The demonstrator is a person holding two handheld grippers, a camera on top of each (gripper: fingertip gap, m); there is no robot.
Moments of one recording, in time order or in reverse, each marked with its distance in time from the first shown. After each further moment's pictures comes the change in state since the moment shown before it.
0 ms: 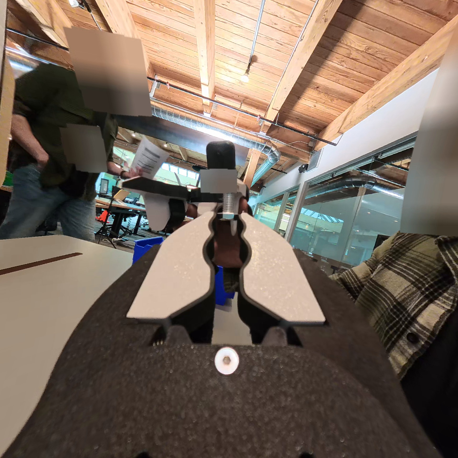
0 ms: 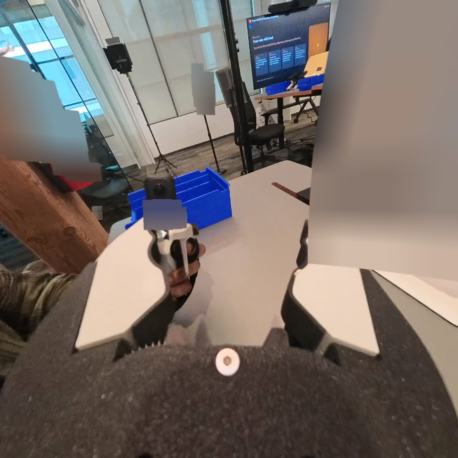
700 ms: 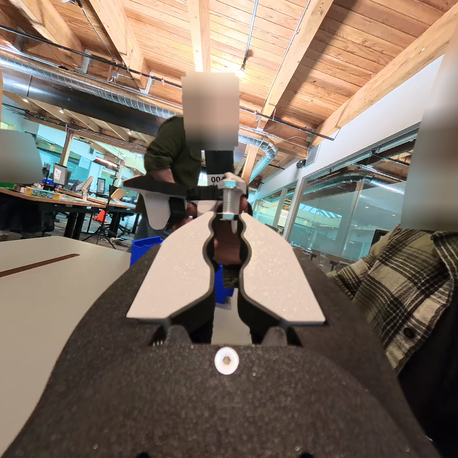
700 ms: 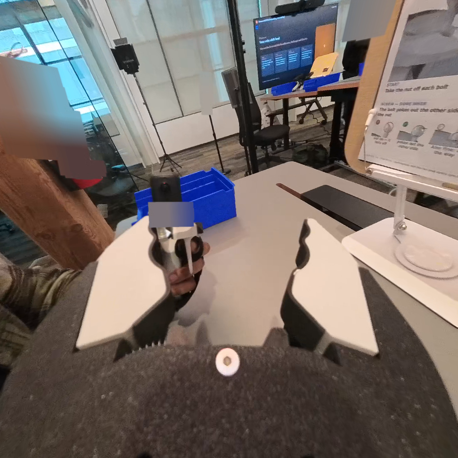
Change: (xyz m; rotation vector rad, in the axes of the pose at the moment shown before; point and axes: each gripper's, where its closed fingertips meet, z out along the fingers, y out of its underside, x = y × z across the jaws) left arm 0.004 0.001 0.003 -0.015 0.016 0.012; right arm -0.006 -0.003 -0.006 0.001 -0.025 -0.006
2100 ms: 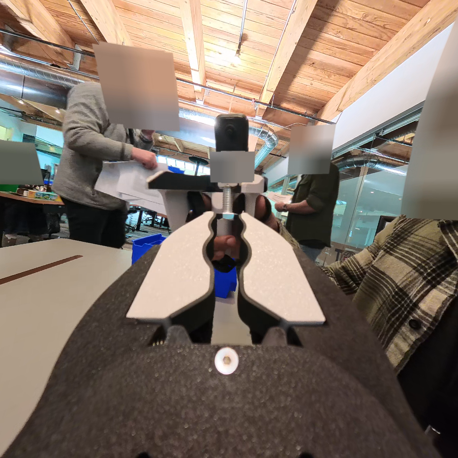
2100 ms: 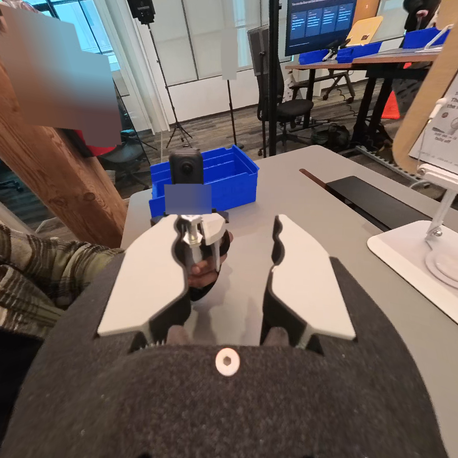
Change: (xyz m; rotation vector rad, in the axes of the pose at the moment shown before) left arm 0.009 0.004 0.006 -0.040 0.008 0.055; right arm -0.042 0.010 0.017 -0.119 -0.068 -0.068
